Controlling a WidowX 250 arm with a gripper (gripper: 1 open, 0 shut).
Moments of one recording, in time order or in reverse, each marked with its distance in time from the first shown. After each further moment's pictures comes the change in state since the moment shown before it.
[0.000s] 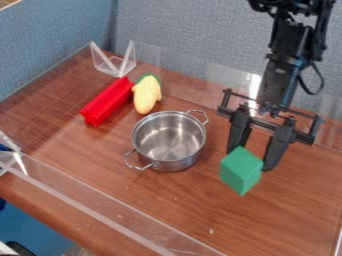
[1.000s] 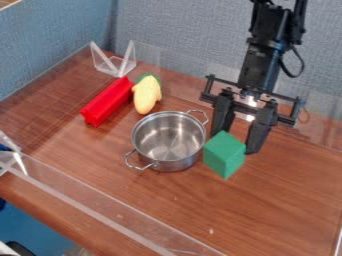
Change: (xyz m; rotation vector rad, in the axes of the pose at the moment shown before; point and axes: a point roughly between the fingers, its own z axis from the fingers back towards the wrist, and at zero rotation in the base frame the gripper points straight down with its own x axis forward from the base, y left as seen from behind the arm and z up) arm 0.000 0.021 0.005 -0.017 0.014 0.004
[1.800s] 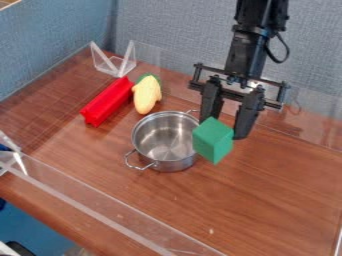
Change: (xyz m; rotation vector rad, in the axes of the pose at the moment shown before) arm 0.001 0.015 0.010 -0.020 -0.007 -0.001
